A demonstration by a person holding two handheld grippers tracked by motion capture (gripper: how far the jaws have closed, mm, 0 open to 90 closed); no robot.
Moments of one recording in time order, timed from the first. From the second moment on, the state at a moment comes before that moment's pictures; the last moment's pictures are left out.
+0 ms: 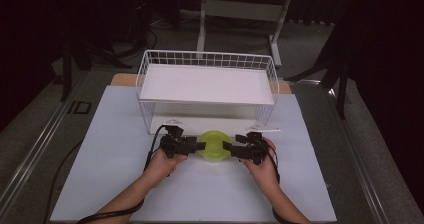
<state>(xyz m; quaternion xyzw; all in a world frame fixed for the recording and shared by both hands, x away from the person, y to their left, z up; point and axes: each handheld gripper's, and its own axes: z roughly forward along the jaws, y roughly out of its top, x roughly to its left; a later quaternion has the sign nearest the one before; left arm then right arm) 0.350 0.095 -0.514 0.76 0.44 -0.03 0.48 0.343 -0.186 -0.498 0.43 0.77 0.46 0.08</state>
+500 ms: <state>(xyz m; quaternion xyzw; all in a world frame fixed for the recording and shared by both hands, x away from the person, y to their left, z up) 0.335 0.094 -0.509 0.77 0.42 -0.04 0.48 0.332 -0.191 -0.500 0.43 0.77 0.47 0.05</state>
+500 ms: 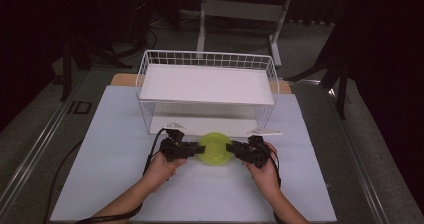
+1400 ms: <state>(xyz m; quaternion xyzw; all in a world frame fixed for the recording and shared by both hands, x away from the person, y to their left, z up) 0.315 0.109 -0.461 0.75 0.41 0.03 0.53 0.318 -0.180 -0.454 0.43 0.74 0.51 0.07</state>
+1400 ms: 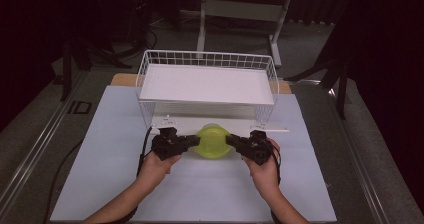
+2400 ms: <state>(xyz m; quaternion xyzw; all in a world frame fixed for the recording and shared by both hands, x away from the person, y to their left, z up) 0.363 0.118 -0.503 0.74 0.45 0.04 0.50 0.367 -0.155 -0.494 0.48 0.74 0.48 0.07</state>
